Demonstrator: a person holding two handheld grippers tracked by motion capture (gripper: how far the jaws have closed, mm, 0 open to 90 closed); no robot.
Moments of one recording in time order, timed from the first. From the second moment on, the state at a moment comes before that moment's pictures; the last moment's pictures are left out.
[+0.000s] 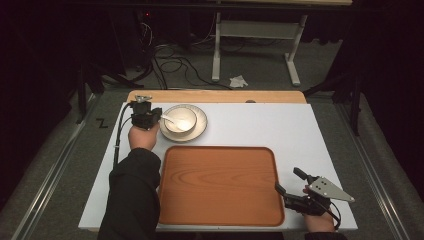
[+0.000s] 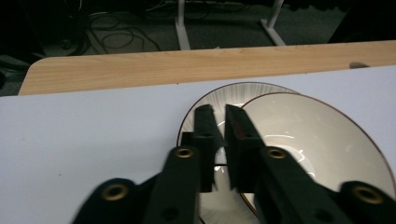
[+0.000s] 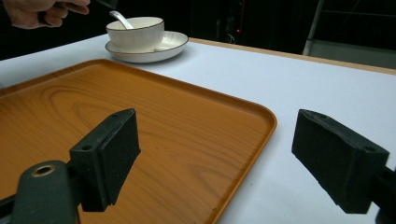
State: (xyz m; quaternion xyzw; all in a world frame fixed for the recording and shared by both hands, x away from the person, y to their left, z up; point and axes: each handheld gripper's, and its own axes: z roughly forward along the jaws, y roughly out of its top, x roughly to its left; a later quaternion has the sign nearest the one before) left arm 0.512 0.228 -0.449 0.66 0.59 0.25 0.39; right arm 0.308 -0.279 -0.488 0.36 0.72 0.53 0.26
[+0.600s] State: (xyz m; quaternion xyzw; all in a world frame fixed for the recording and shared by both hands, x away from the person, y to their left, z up) left arm 0.512 0.220 -0.457 0.69 0.58 0.25 0.37; right arm 0.307 -0.274 -0.489 0.36 0.73 0.53 0.25
